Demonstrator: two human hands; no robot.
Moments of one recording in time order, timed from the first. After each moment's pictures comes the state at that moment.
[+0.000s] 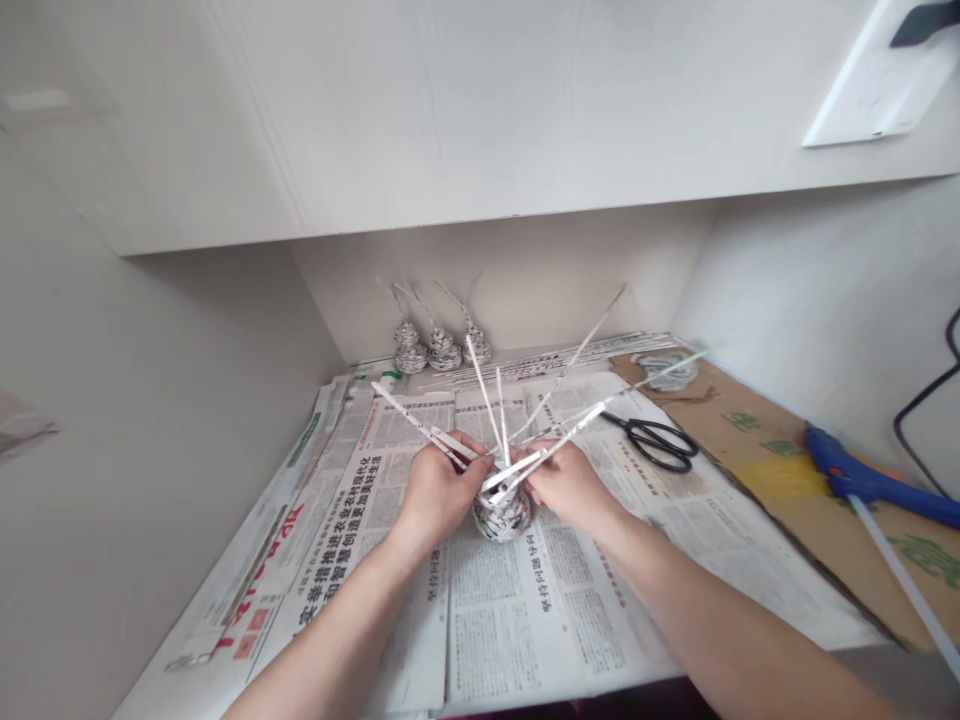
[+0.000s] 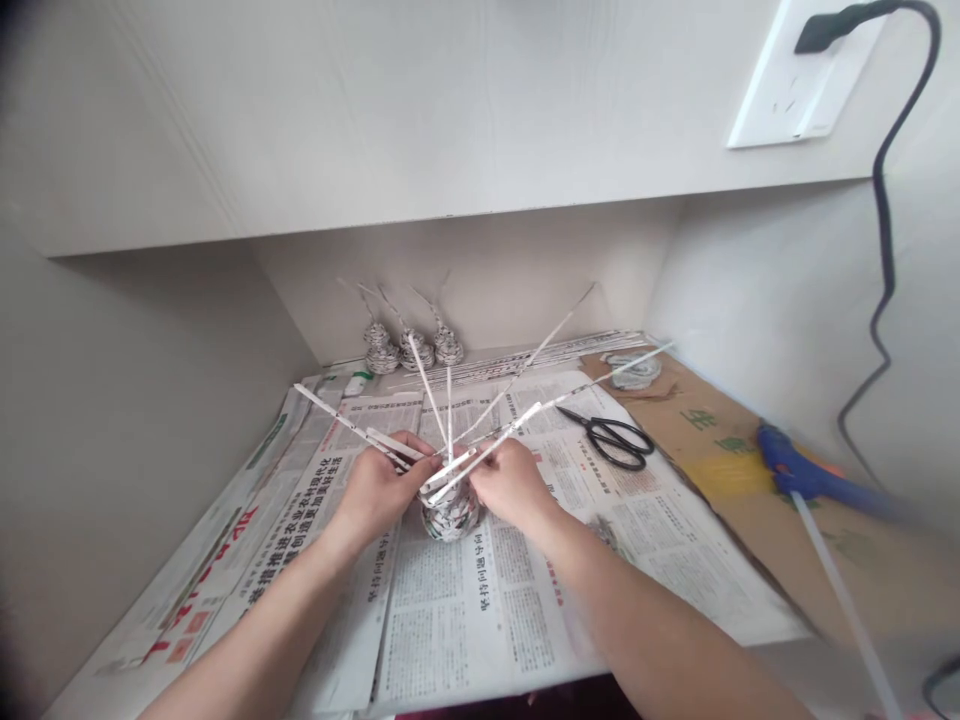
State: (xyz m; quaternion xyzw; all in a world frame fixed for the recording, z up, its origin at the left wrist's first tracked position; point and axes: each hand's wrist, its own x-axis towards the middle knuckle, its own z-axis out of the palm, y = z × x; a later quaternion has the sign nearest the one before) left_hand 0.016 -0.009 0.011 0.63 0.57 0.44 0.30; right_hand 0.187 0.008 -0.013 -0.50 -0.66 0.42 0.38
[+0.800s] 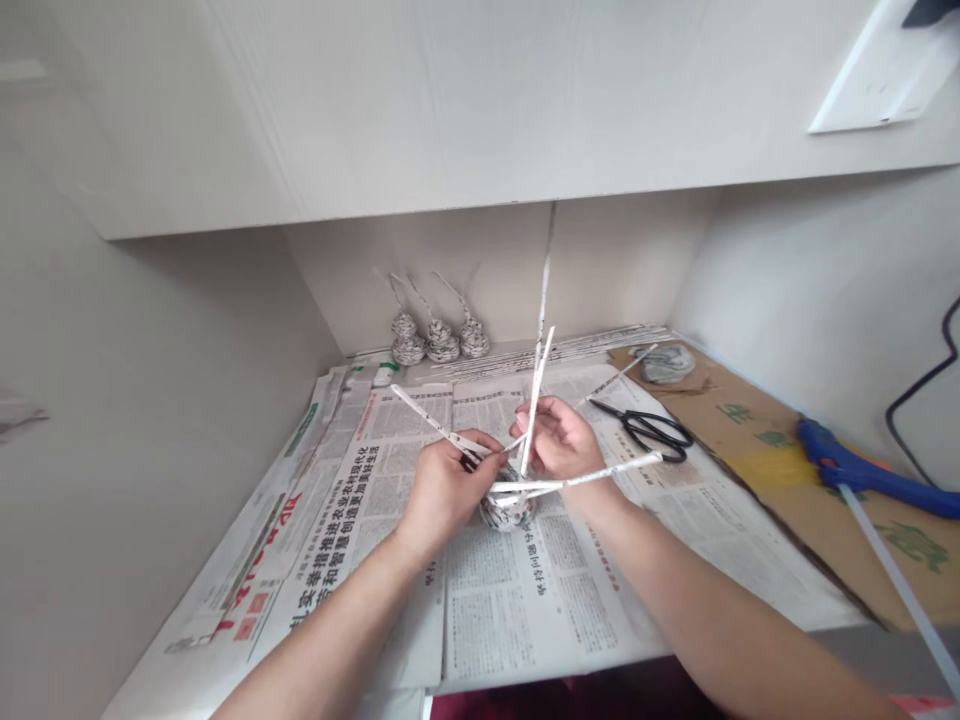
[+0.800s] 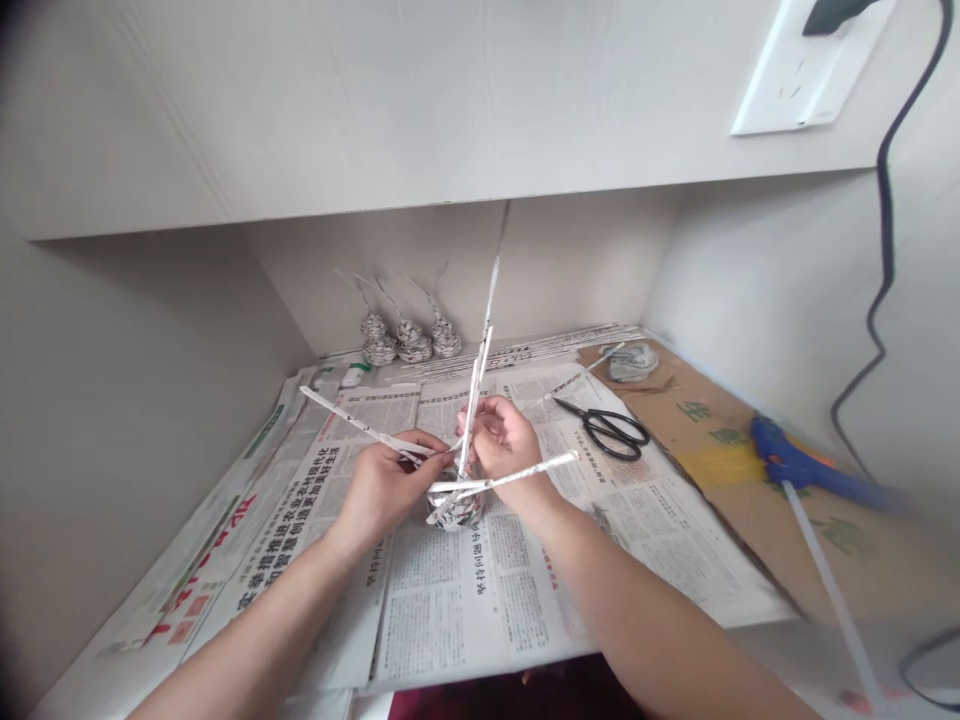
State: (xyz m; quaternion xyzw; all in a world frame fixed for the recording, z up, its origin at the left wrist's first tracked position) left_hand 0.027 -0.015 0.001 0.64 0.50 0.47 0.33; right_hand 0.178 0.012 -0.003 -0.36 -0.51 0.52 0.58
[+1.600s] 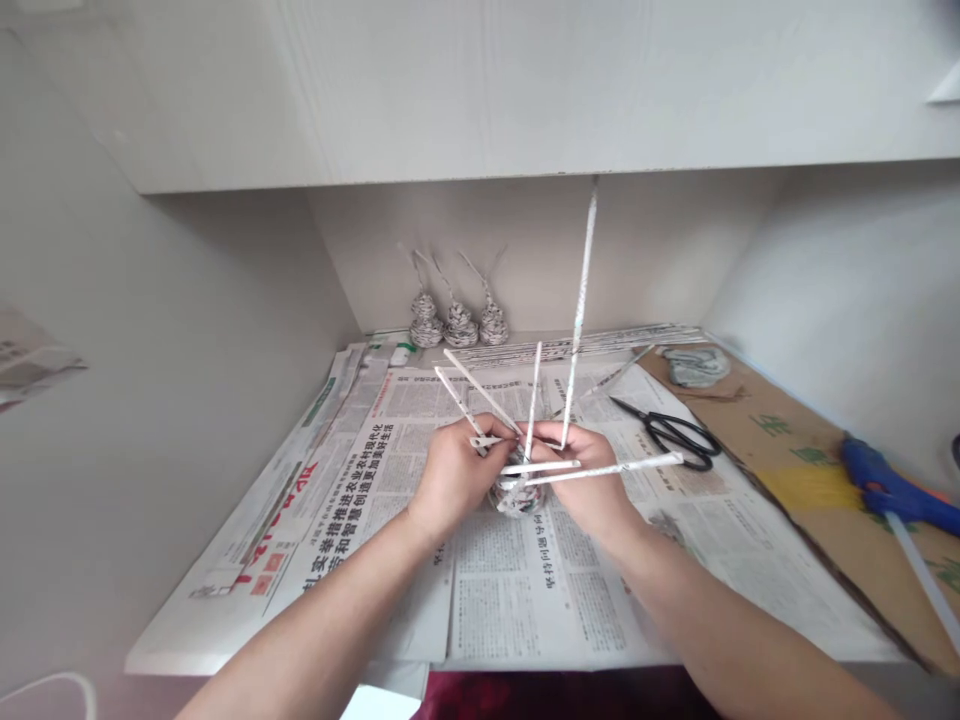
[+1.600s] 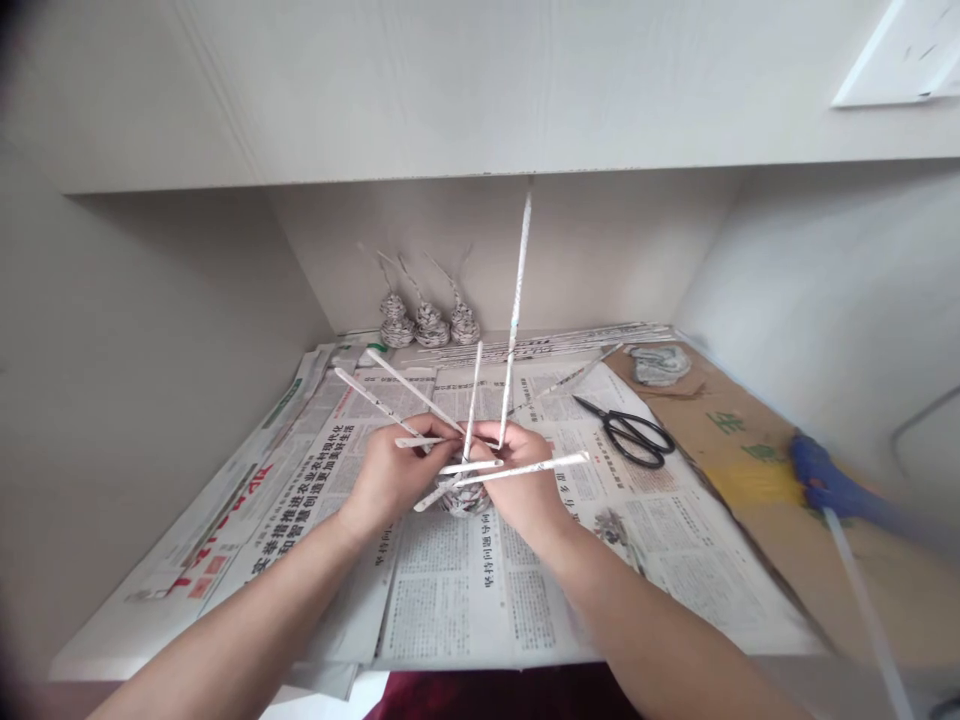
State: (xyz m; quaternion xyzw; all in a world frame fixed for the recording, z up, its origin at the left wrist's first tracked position) left_hand 0.023 -0.014 0.003 0.66 0.52 0.48 0.26; right_hand 0.175 -0.011 -0.002 -0.45 -0.55 0.49 0.50
